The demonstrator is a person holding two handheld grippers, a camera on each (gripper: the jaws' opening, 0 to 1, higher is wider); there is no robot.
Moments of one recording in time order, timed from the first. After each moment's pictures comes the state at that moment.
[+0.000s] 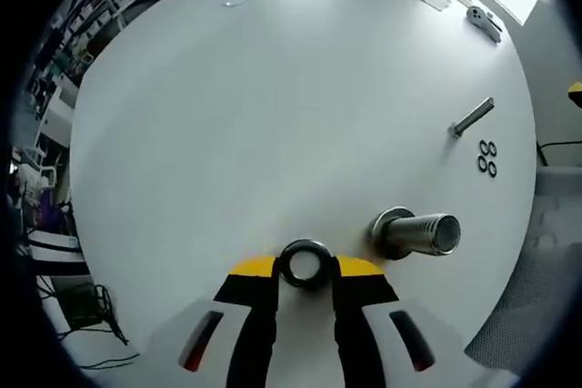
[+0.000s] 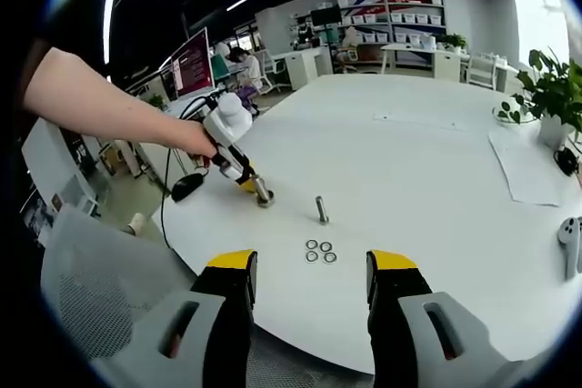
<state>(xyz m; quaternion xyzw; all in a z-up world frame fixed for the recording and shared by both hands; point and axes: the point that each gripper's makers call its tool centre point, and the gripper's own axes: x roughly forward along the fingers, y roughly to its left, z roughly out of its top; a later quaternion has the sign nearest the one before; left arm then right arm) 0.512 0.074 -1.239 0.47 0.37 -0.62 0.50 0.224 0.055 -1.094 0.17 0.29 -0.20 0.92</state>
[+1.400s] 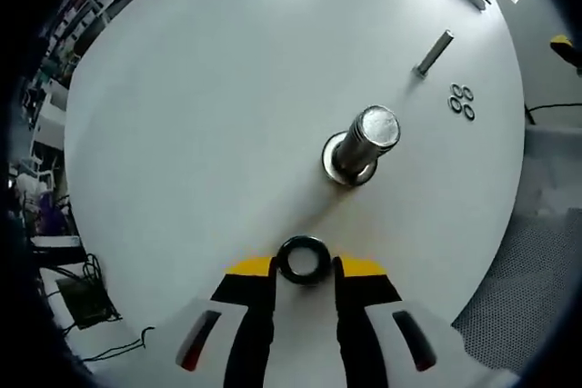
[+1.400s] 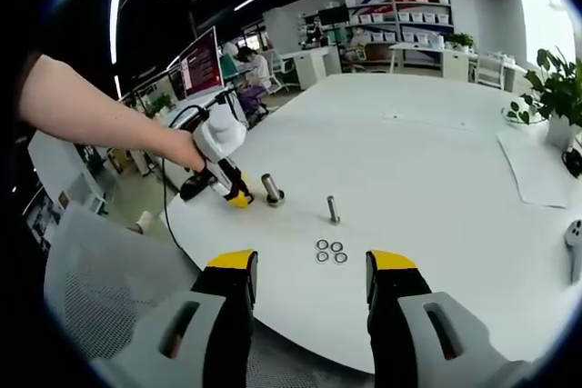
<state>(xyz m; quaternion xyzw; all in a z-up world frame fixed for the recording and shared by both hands) 0.503 0.121 -1.243 0.51 0.39 -0.60 0.48 0.230 0.063 -1.094 0.18 0.29 -0.18 0.92</state>
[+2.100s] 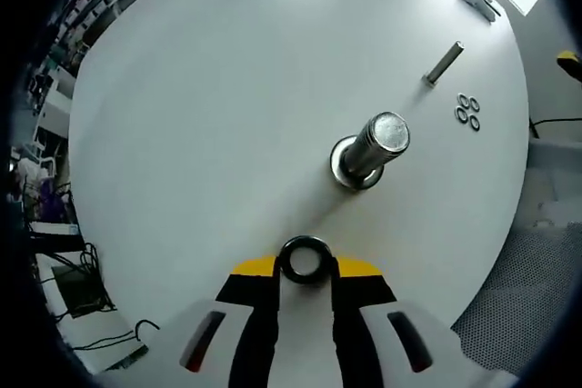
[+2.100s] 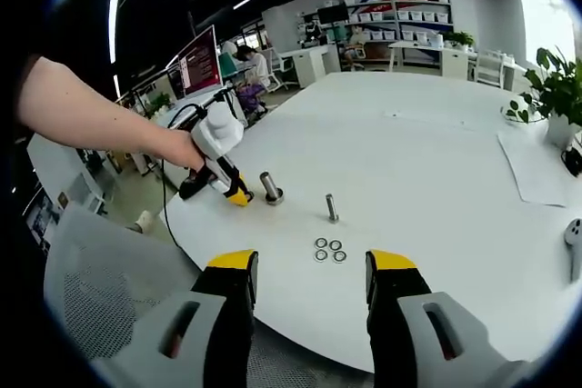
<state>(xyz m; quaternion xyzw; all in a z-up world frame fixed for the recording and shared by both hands) 0.504 0.122 -1.244 0.50 0.40 -0.60 0.49 0.230 0.061 -1.096 0.18 0.29 -0.18 0.92</state>
